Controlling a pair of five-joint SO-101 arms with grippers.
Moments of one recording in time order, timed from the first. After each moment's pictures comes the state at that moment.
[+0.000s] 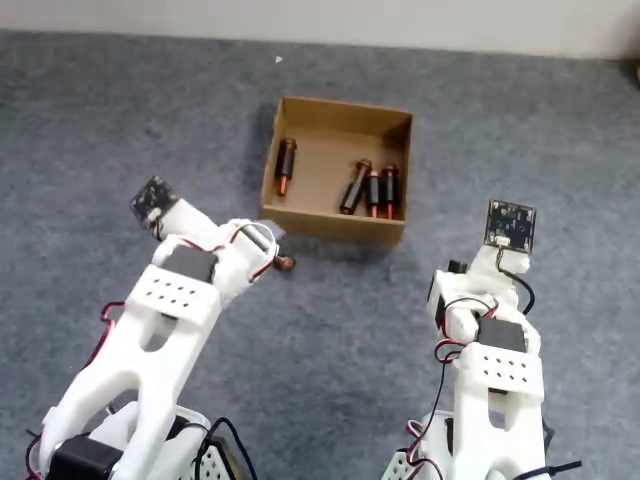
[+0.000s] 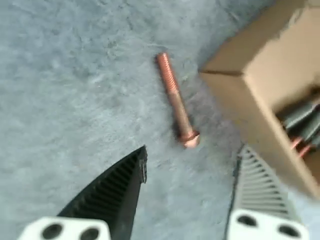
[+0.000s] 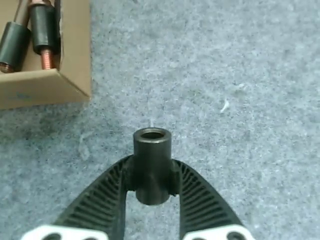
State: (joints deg) left arm 10.8 -28.5 48.4 53.5 67.7; right arm 3.3 -50.9 70.5 39.7 0.1
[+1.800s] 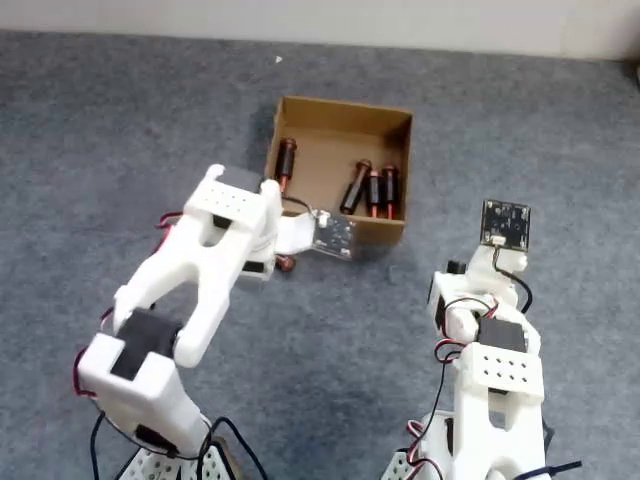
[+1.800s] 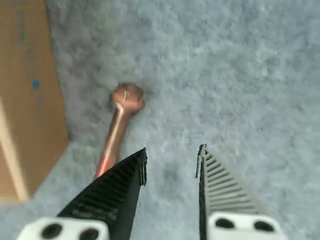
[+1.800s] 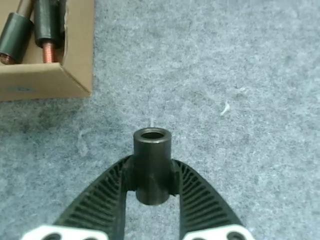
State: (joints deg) left arm 11.9 11.1 13.5 74.2 -74.0; right arm 3.3 -50.9 70.5 39.7 3.1
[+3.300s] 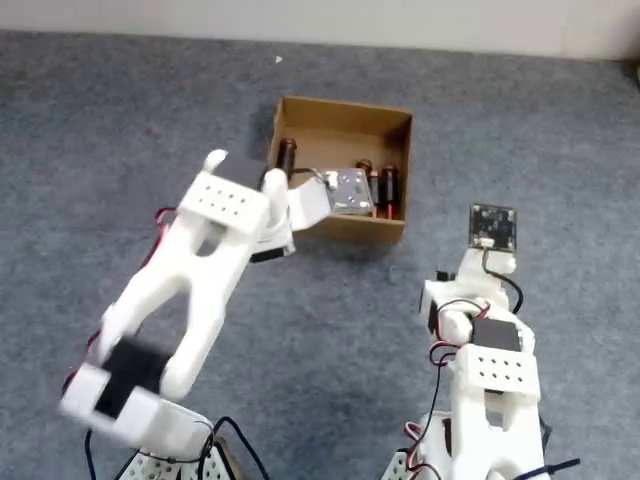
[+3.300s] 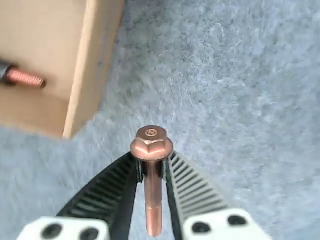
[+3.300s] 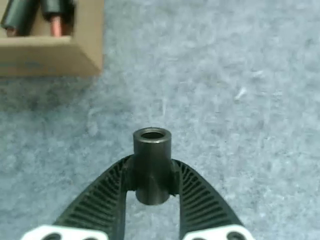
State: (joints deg) left arm 15.0 1.9 8.0 82.7 -49.1; right arm 0.7 -51.3 70.5 44.4 3.1
